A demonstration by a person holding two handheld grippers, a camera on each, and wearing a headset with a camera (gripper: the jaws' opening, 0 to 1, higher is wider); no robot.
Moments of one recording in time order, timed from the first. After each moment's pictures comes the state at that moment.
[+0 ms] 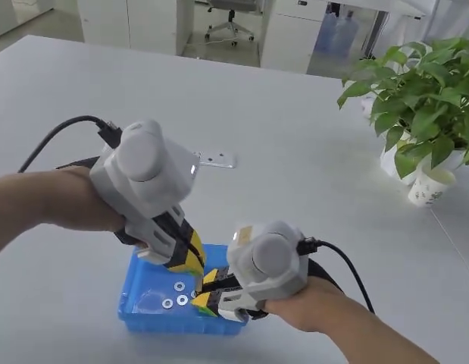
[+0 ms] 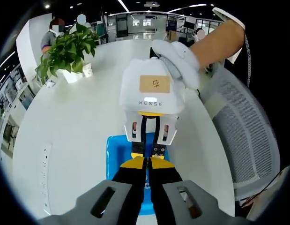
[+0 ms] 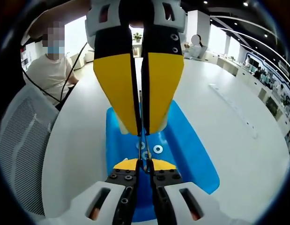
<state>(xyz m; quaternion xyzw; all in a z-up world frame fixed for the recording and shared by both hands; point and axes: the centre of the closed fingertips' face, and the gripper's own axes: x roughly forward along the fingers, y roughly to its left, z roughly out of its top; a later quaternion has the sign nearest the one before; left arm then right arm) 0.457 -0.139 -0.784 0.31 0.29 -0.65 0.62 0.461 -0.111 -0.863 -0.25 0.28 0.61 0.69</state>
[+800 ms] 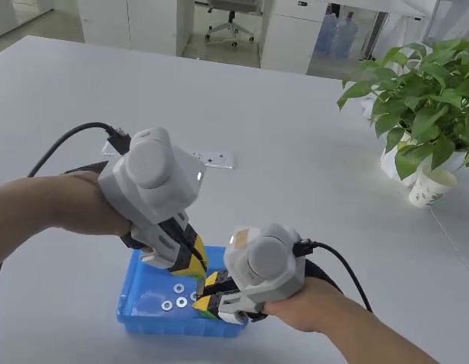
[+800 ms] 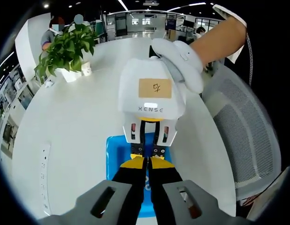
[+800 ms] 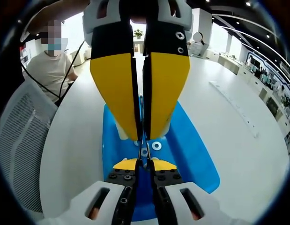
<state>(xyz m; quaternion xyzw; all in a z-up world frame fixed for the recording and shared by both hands) 0.459 -0.143 -0.788 0.31 0.30 -0.65 0.62 0.463 -0.114 -0.868 -0.26 0.29 0.61 0.69</state>
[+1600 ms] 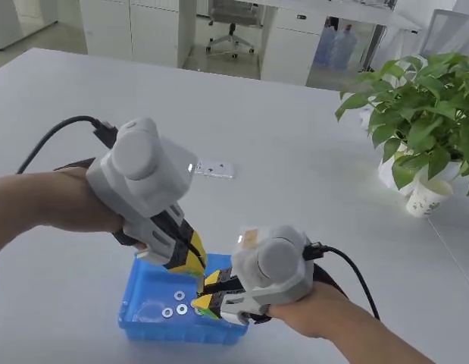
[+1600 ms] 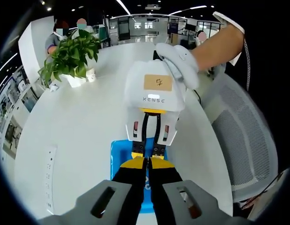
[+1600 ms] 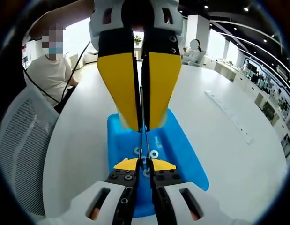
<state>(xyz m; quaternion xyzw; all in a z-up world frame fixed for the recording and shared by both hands) 0.457 -0.137 -0.761 0.31 0.28 -0.65 0.64 0.463 -0.113 -0.840 -0.26 0.26 0.61 0.71</state>
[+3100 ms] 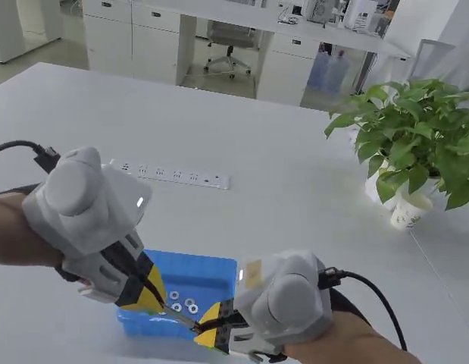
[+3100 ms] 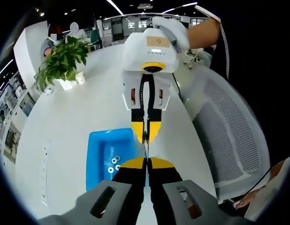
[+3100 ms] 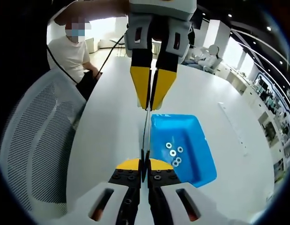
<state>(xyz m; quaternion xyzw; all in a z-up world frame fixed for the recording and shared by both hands) 0.377 -0.107 -0.762 0.32 0.27 -0.66 0.62 0.381 -0.132 -0.812 -0.34 0.24 0.64 0.65</state>
